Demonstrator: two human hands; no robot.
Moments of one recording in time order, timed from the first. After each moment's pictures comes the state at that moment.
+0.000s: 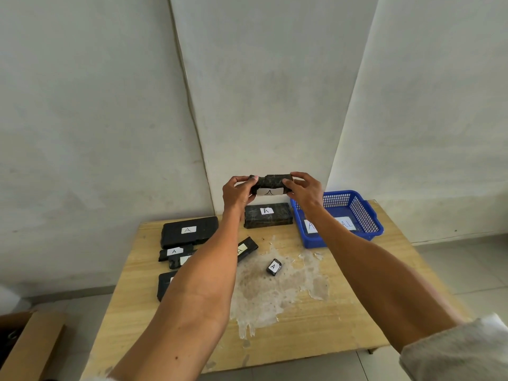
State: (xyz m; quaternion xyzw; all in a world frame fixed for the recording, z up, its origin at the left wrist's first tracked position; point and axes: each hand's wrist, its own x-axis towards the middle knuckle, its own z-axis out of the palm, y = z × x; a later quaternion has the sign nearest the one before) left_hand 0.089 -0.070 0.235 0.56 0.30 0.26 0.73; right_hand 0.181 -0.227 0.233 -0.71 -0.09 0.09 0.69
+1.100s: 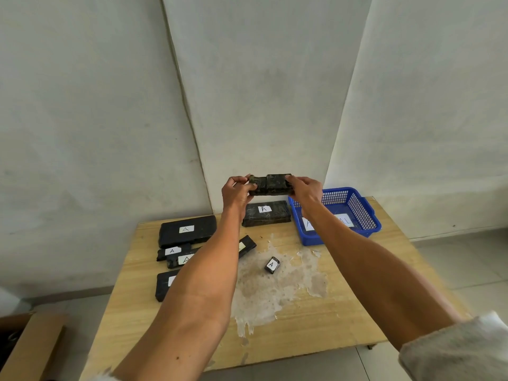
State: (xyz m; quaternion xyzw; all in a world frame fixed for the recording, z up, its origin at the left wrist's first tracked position) left_hand 0.095 -0.077 0.232 0.50 0.28 0.25 0.78; right_hand 0.191 -0.226 0.229 -0.72 0.02 0.10 0.68
